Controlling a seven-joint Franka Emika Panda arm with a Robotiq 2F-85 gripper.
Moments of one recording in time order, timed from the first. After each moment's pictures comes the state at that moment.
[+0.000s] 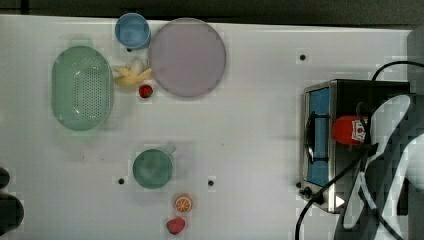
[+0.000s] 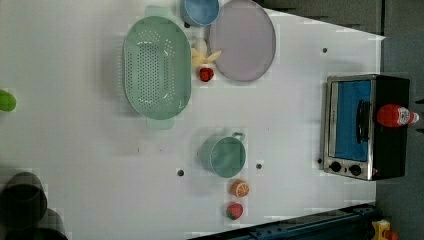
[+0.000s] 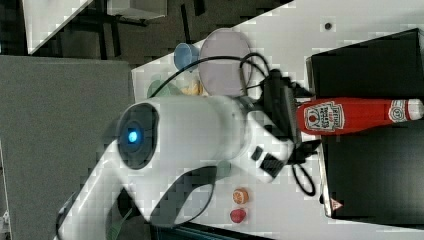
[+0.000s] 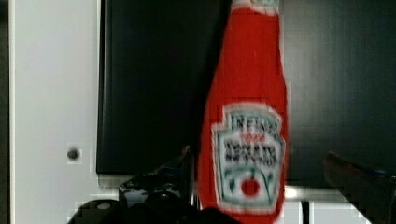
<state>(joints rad) -0.12 0.31 -0.58 -1.71 0.15 0.42 0.01</state>
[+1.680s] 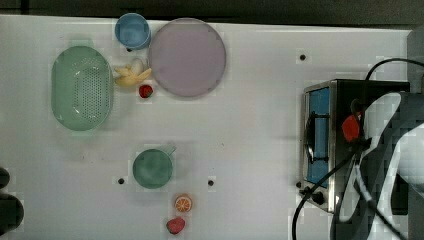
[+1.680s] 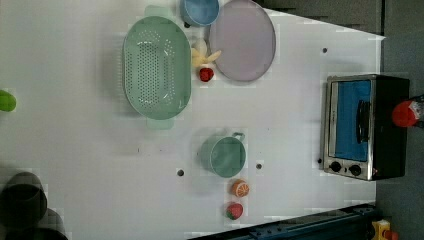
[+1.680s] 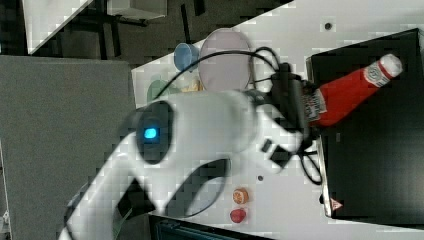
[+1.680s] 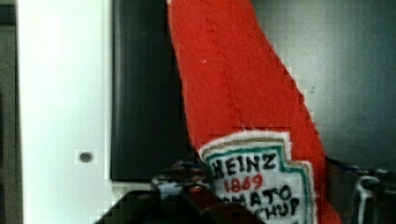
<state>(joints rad) -0.14 0.32 -0.55 -1.73 0.17 0.47 -0.01</state>
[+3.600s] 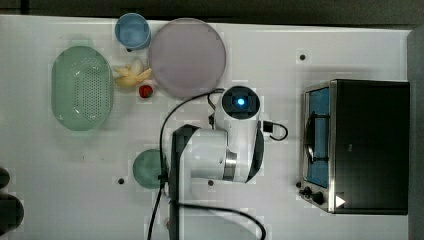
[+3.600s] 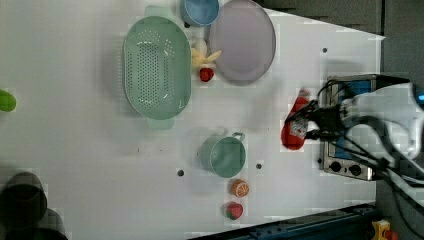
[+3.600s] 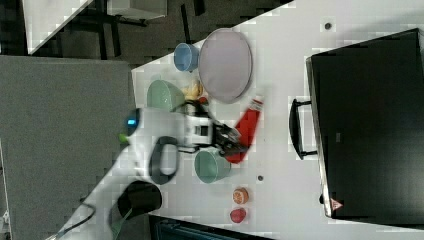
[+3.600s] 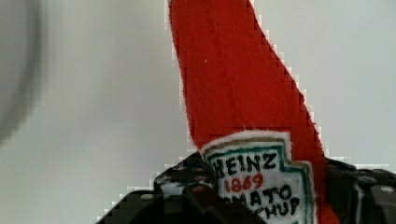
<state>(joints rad) 0.12 0.26 -0.19 -2.28 0.05 0.73 -0.03</state>
